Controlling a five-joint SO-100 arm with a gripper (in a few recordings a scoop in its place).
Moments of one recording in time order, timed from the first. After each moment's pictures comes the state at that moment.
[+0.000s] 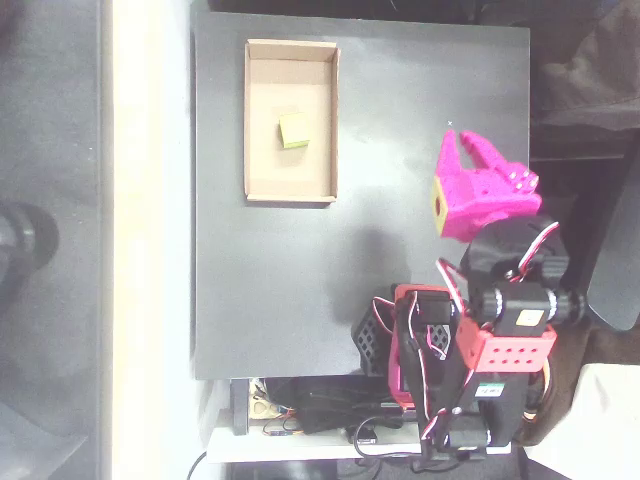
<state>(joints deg) -0.4 154.2 121.9 73.6 85.3</state>
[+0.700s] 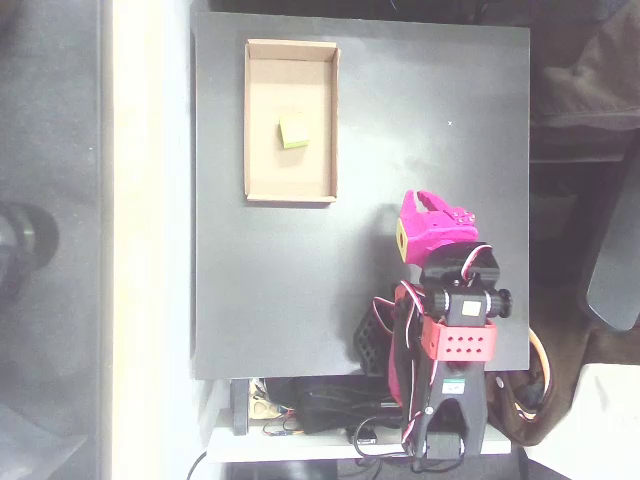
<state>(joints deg) -0.2 182.7 168.8 67.9 85.3</state>
